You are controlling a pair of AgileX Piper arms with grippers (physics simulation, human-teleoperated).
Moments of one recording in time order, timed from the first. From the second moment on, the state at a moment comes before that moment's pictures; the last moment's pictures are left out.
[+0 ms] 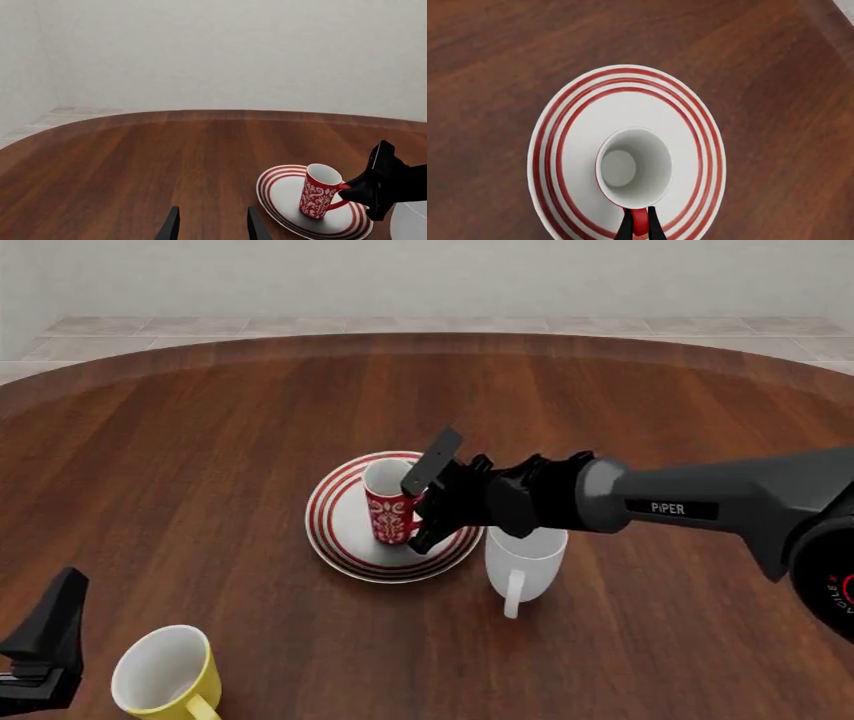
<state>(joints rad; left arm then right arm) 0.01 0.00 -0.04 0.00 -0.04 0.63 1.95 -1.20 0.07 -0.39</state>
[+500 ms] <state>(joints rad) 0.01 0.00 -0.04 -0.01 -0.04 0.63 1.93 -1.21 0.08 -0.36</state>
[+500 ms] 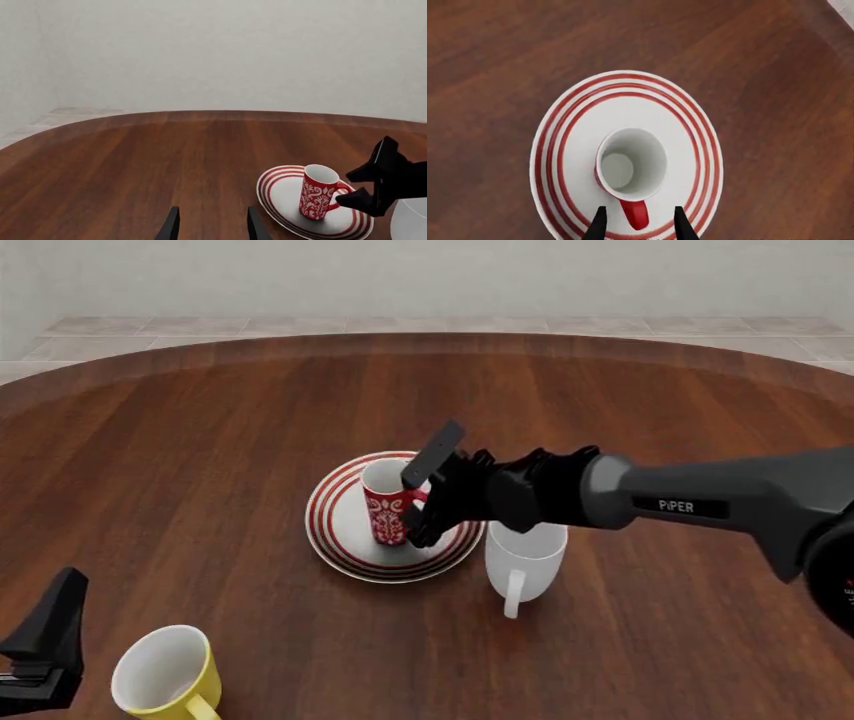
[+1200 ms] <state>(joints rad) 0.00 0.00 -0.03 -0.01 -0.03 0.59 1.30 -1.09 0.37 -0.39</state>
